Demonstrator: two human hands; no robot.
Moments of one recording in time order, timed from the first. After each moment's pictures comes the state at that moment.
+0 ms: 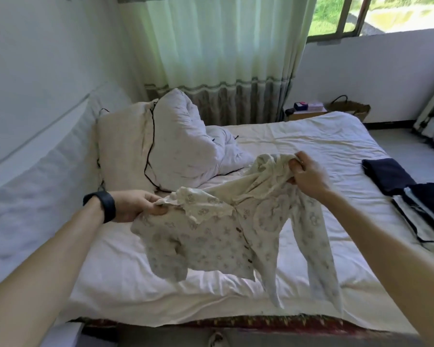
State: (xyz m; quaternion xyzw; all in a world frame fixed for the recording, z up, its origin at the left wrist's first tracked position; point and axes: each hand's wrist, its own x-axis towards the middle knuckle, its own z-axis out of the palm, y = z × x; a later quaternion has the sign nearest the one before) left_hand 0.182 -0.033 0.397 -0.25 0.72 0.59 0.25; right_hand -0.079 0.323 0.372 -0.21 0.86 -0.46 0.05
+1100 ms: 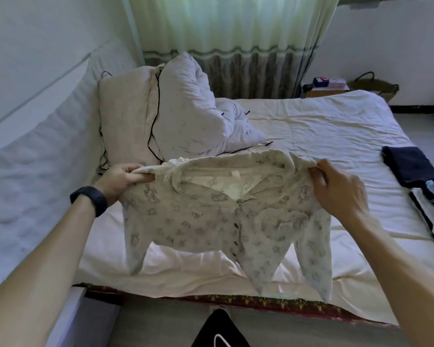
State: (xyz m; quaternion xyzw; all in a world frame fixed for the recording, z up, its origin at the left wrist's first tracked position) left_hand 0.193 -0.058 0.355 -0.32 0.77 0.55 -0.08; right_hand -0.067 0.351 0.320 -0.28 0.91 -0.27 -0.11
